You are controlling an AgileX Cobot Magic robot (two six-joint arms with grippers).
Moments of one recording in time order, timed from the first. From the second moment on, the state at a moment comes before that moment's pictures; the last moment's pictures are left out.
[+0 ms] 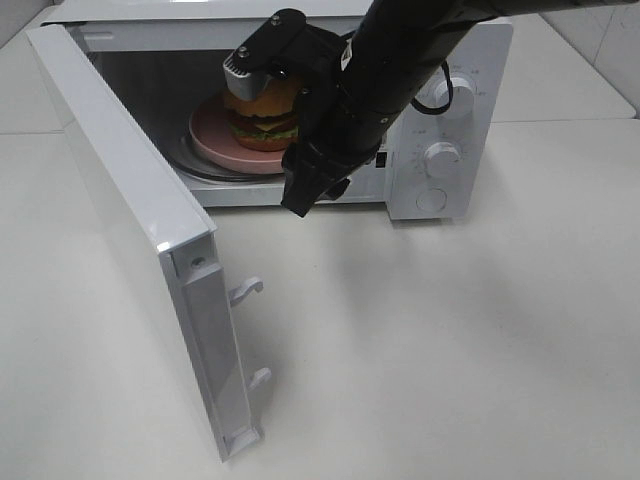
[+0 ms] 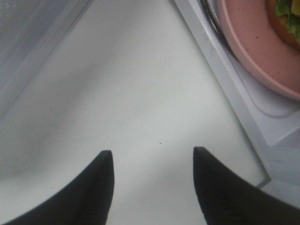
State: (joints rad) left arm -0.24 0.00 -0.51 -0.09 1.06 0.12; right arm 0.65 1.88 -1.40 0.08 0.63 -0.59
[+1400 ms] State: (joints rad) left arm -0.24 0.00 -0.51 -0.09 1.06 0.12; right arm 0.80 2.11 -1.58 -0.55 0.46 -0.51
